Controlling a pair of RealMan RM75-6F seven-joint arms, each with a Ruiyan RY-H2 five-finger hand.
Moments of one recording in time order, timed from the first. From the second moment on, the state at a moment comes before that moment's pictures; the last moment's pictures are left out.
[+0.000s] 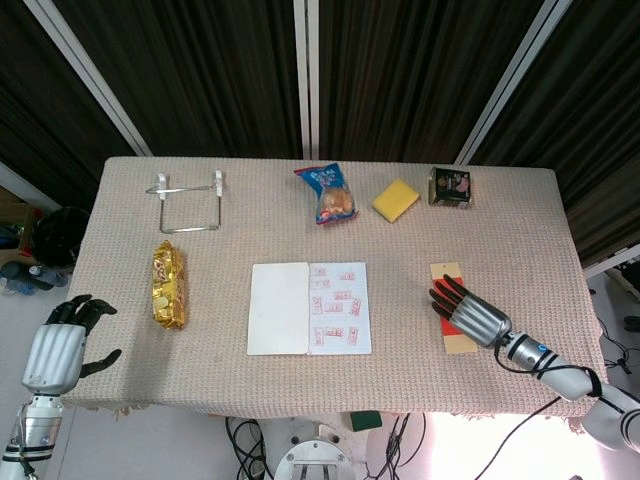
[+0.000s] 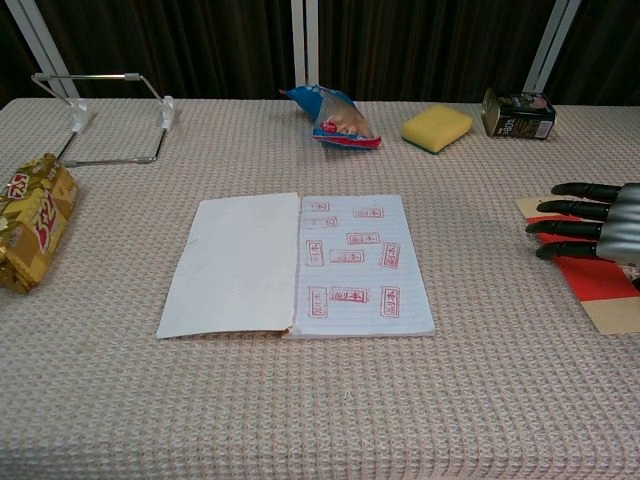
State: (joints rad) left arm -0.05 -1.22 0.00 -1.65 1.57 1.55 0.15; right arm 0.57 -1.41 -0.19 -0.95 -1.90 1.11 -0.29
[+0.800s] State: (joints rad) left arm -0.04 -1.23 0.00 -1.64 1.58 1.55 0.14; right arm 0.58 -1.40 -0.18 -1.02 -1.90 1.18 -0.29
